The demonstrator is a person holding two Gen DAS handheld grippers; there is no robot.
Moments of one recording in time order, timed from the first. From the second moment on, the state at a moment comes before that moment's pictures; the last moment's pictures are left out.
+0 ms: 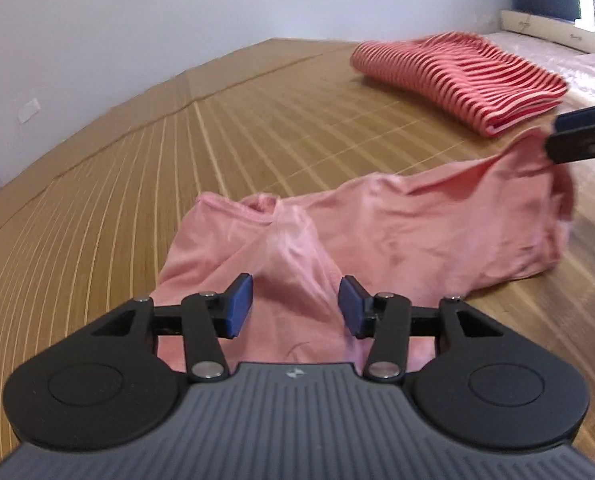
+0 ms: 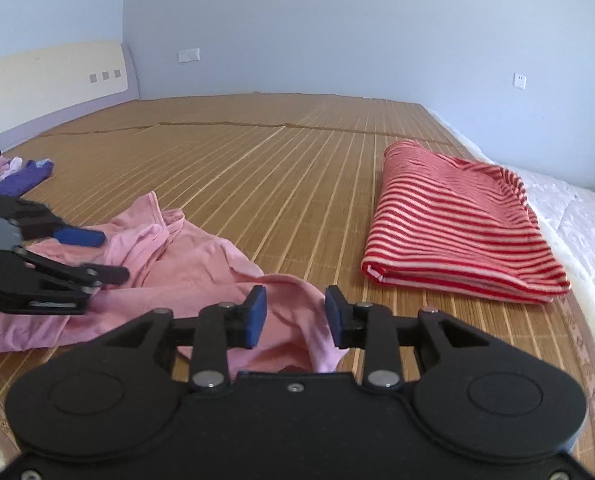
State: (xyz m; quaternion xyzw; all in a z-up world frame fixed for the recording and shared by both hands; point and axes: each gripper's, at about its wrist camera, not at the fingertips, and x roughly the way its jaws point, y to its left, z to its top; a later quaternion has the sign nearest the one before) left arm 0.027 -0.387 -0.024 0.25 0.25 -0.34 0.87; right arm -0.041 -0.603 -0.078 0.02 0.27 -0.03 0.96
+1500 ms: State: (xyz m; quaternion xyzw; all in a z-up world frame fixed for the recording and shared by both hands) left arm 0.123 -0.198 0.014 0.20 0.23 -0.18 0.93; right arm -0.009 -0.596 -0.125 0.00 0.33 -0.03 0.95
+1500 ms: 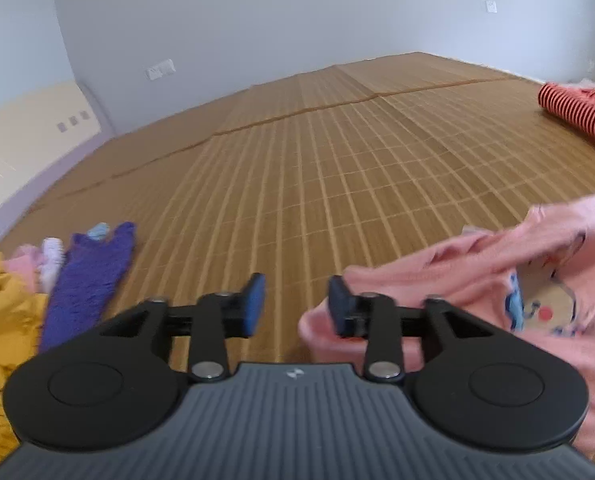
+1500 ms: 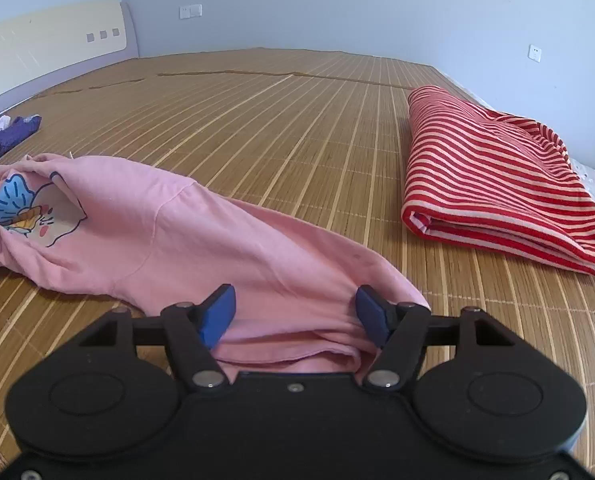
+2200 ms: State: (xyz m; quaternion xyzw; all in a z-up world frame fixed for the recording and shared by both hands) left arm 0.004 -0.244 -0.014 0.22 0.24 -0.32 0.89; right arm -0.010 -0.595 -0.121 0.01 0.33 -0.02 0.94
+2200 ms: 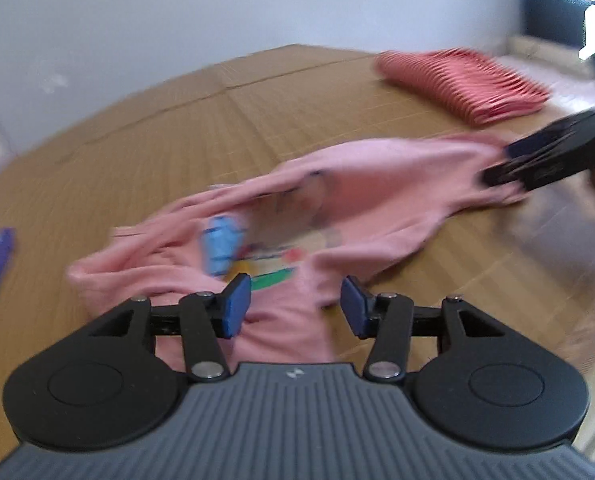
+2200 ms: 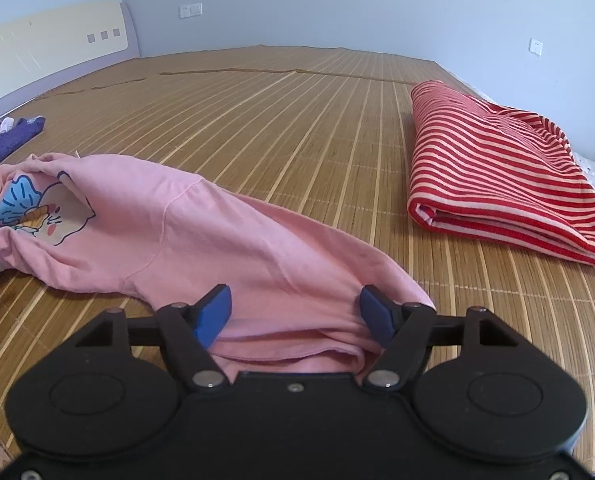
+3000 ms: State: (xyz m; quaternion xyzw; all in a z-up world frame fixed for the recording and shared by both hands) left arm 0.048 -0.130 0.027 0.24 0.23 -0.13 0.93; right arm -0.008 -0.594 -0.122 0.01 0.33 -0.02 0.94
